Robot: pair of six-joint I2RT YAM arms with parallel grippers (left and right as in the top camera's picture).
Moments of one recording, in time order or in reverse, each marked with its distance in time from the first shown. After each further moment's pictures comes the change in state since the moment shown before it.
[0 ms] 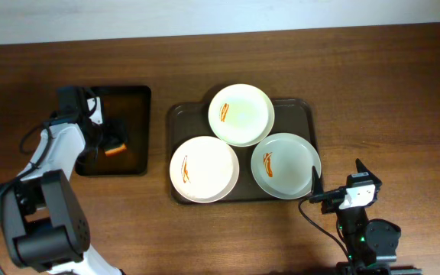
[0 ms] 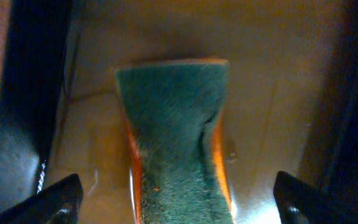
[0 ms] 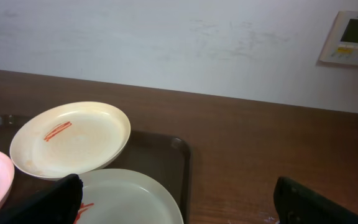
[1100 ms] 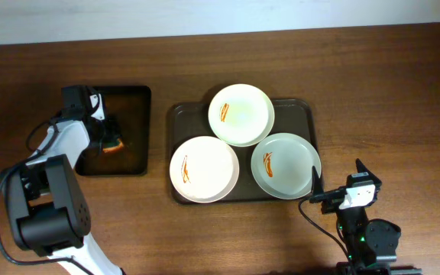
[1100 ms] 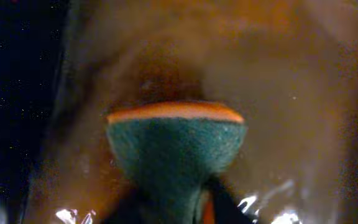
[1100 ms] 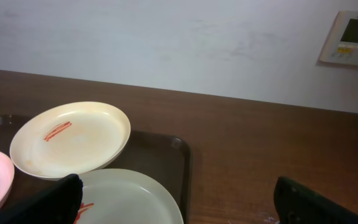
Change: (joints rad) left arm 0.000 0.102 0.018 0.147 -0.001 -0.027; right arm 0.000 0.000 0.000 0.000 0.000 0.000
